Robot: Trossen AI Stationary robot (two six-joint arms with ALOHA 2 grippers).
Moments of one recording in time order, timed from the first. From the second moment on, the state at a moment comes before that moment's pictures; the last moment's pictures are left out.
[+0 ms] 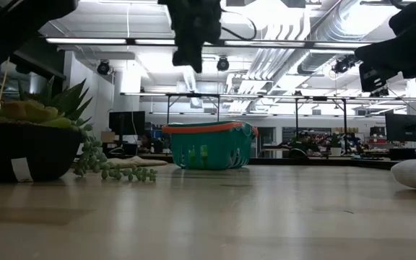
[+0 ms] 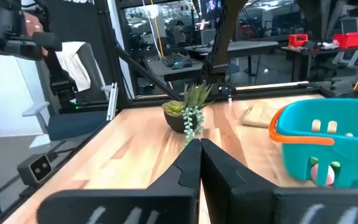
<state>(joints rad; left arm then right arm) 0.56 2.12 2.34 -1.54 0.26 0.13 0.12 0.01 0.01 0.01 -0.01 0.10</state>
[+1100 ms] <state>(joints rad) 0.43 1.76 2.34 -1.57 0.21 0.11 0.12 0.01 0.01 0.01 -0.01 0.13</state>
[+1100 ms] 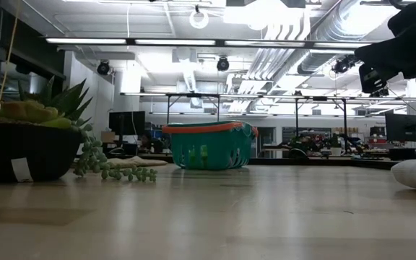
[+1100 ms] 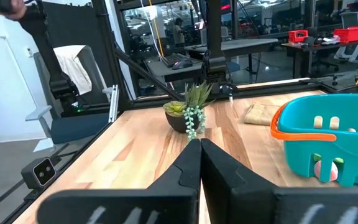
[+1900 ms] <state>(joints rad) 0.42 0.87 1.07 -0.50 0.15 -0.23 0.12 0.01 0.01 0.01 -0.01 0.13</state>
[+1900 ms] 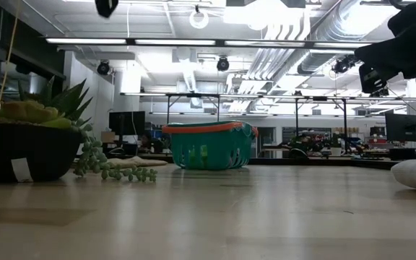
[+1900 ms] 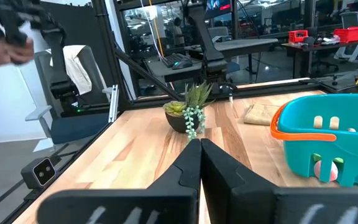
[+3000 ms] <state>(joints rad) 0.36 0.64 0.14 0.65 0.19 -0.46 0.12 0.01 0.01 0.01 -0.01 0.13</state>
